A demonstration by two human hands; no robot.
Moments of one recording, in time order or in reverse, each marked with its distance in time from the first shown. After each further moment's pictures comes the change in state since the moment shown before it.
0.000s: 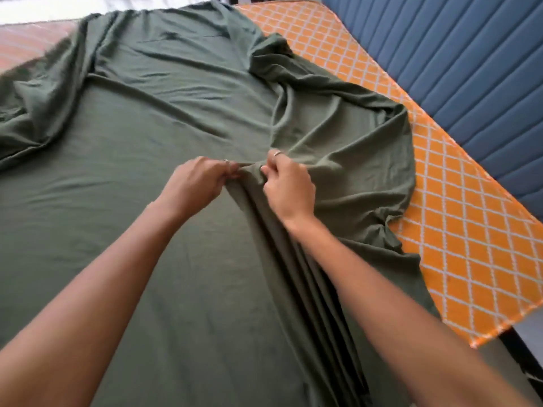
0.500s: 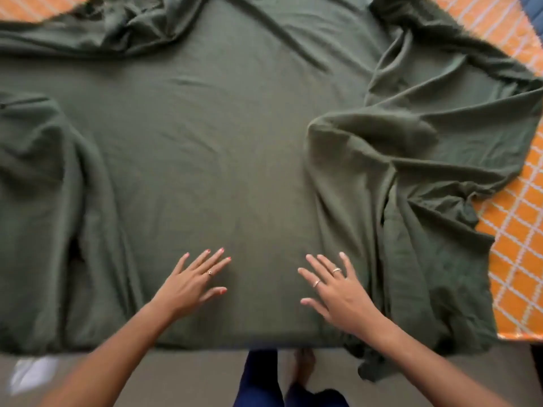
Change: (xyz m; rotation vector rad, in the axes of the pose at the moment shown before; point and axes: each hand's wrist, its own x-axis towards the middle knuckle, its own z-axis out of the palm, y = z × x) left_hand -0.415 0.021 0.074 0.106 -0.673 -0.378; right_hand -0.266 0.150 0.029 -0.562 -0.634 -0.869
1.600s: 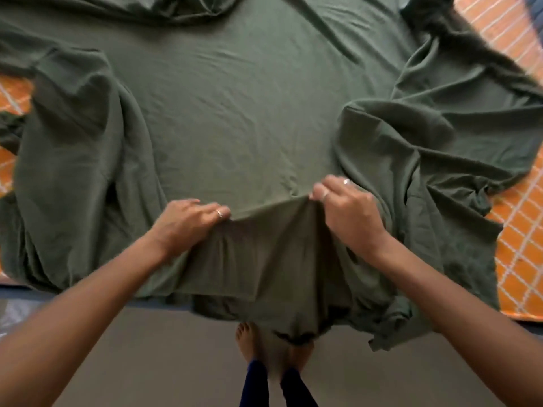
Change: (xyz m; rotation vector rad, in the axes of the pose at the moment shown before) left_hand -0.055 -0.041 -0.053 0.055 0.711 0.283; right_hand 0.070 -0.064 -0.107 -0.007 0.580 -0.077
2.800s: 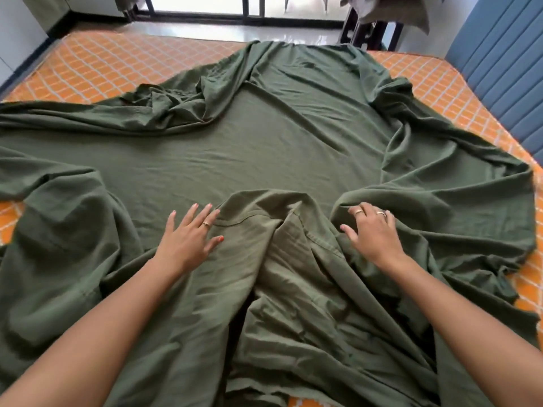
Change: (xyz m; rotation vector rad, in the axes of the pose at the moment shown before) left_hand 0.150 -0.141 0.004 0.132 -0.358 -0.523; right_hand 0.114 0.143 0.075 -0.202 -0.367 0.608
